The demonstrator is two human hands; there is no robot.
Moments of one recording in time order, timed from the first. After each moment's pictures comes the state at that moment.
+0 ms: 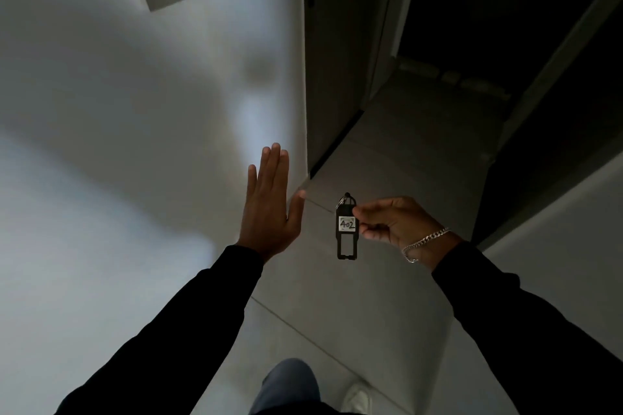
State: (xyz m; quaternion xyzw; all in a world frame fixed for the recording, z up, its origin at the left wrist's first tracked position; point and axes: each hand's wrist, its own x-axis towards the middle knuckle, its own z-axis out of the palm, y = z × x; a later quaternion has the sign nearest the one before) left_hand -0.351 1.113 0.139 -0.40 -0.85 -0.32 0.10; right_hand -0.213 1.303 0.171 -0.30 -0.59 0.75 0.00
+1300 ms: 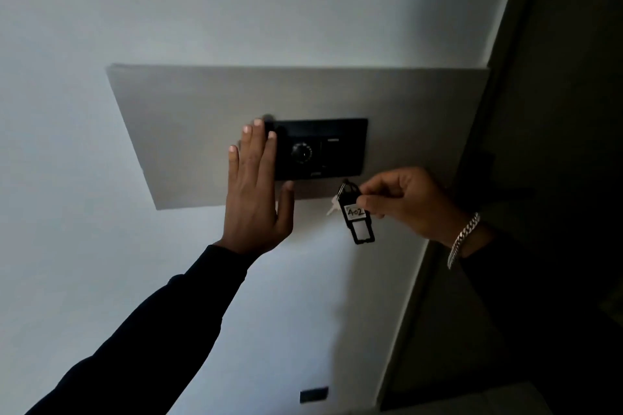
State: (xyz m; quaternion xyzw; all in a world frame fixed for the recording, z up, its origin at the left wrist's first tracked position) left_hand -0.736 1.324 0.326 -0.09 -0.84 -0.15 0.51; right_hand -0.771 1.565 0.375 0.30 -0.79 0.54 0.01
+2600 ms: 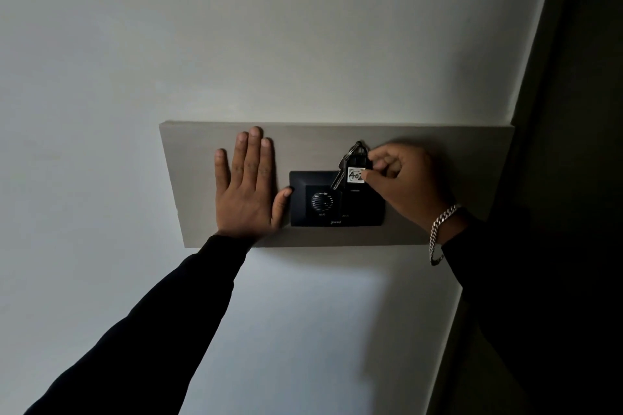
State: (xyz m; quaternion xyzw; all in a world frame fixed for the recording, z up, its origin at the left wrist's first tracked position) left_hand -0.790 1.257 0.360 0.04 -0.77 0.16 0.62; right_hand -0.827 1.522 0.437 0.34 -0.78 0.44 0.29
